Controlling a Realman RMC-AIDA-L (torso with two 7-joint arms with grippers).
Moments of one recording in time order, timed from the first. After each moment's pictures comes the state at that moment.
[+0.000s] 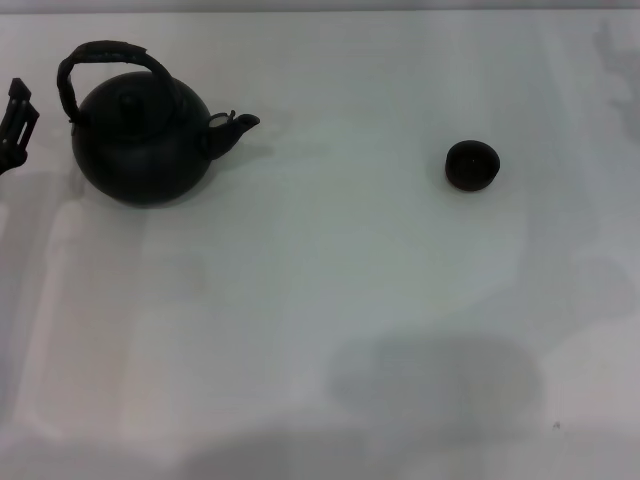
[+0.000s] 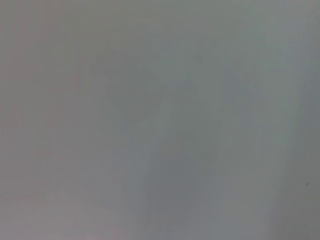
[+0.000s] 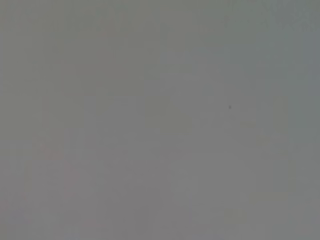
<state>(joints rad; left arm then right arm) -0.39 -2.08 0.14 -0.14 1.24 1.30 -0.28 0.72 2.03 -0.81 0.02 -0.30 -0.83 0.17</state>
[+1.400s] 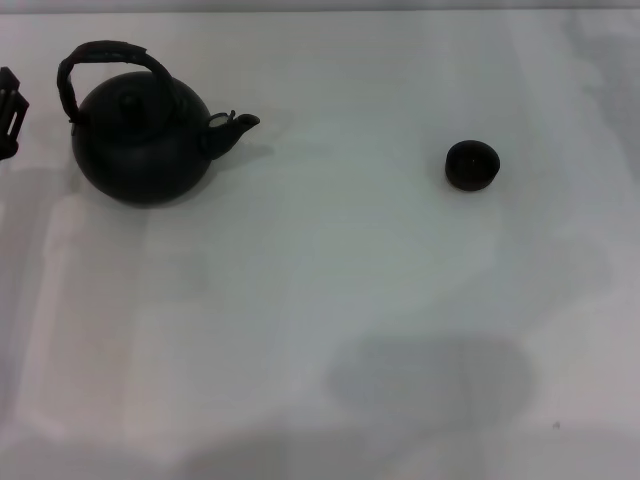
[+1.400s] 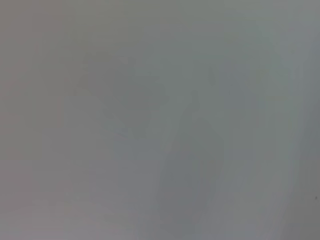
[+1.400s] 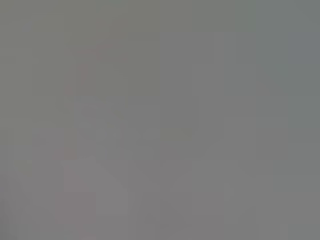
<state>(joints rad) -0.40 -2.08 0.12 -0.14 1.23 1.32 -0.25 0.77 2.03 -0.86 0.00 -0.34 -0.82 0.24</state>
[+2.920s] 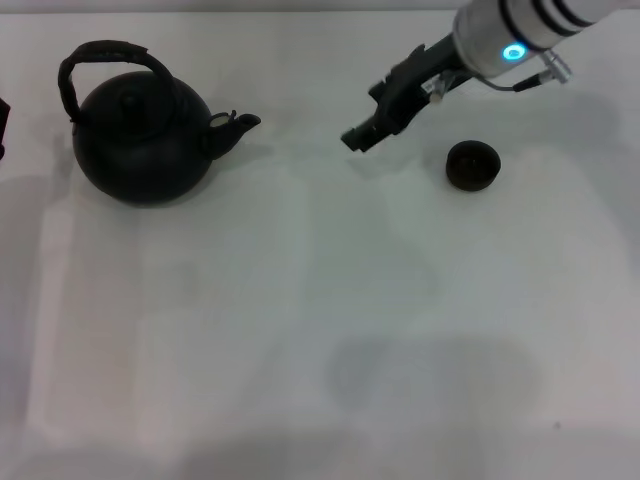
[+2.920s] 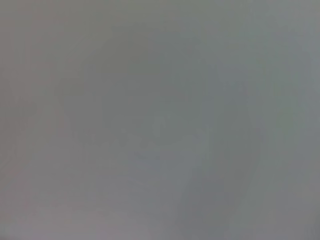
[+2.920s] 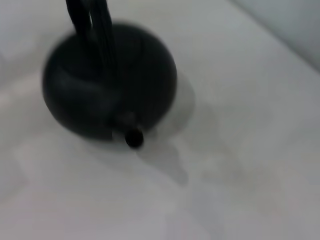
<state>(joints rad) -0.39 -2.08 0.12 -0.22 1.11 1.35 -0.26 1.05 1.98 -1.49 -0.47 -2.12 -1.00 2.10</state>
